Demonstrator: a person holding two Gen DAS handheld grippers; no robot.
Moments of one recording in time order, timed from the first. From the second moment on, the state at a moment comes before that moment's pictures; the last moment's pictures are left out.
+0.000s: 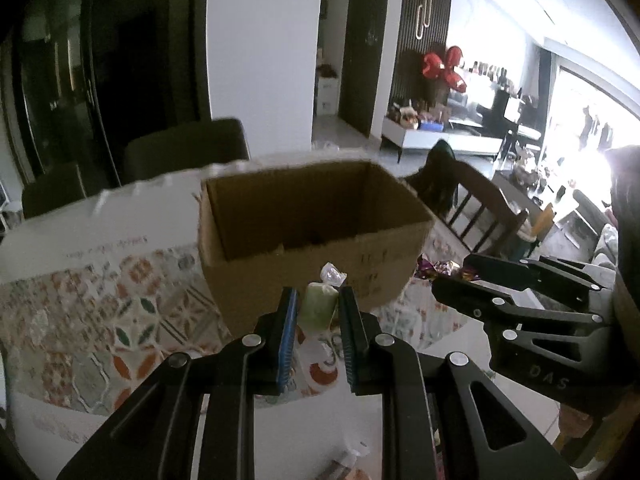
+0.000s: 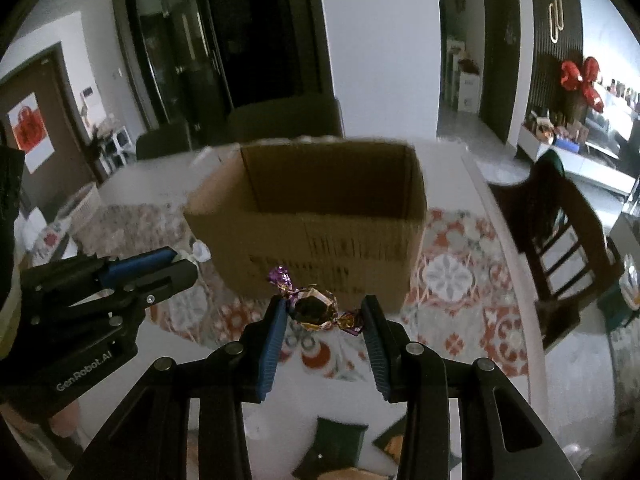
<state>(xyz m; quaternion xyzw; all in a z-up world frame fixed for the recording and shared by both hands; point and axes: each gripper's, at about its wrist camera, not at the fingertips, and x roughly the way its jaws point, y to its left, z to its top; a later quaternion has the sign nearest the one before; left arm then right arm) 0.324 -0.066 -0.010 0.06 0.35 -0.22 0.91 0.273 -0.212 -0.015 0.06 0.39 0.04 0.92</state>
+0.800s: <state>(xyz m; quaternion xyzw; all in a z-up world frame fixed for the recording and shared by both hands) 0.413 -0.072 0.026 0.07 0.31 -0.20 0.93 0.353 -0.223 0.030 0.04 0.32 0.04 0.95</state>
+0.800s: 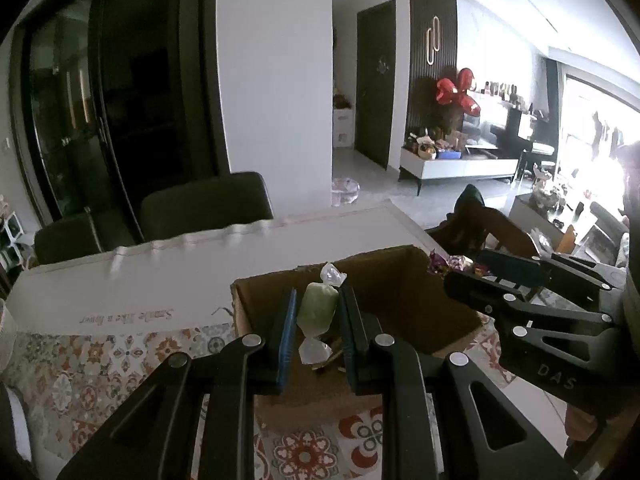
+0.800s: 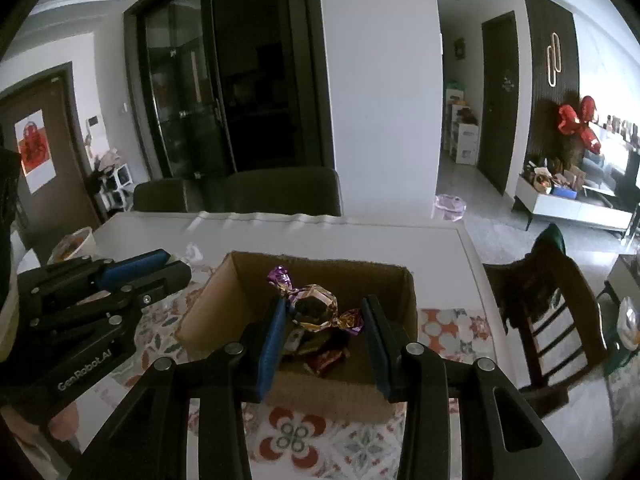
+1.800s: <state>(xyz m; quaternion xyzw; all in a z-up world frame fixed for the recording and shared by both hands) 0.391 -0.064 0.014 0.09 0.33 -0.17 0.92 0.352 -0.235 0.006 0.04 0.36 -0.02 0.93</state>
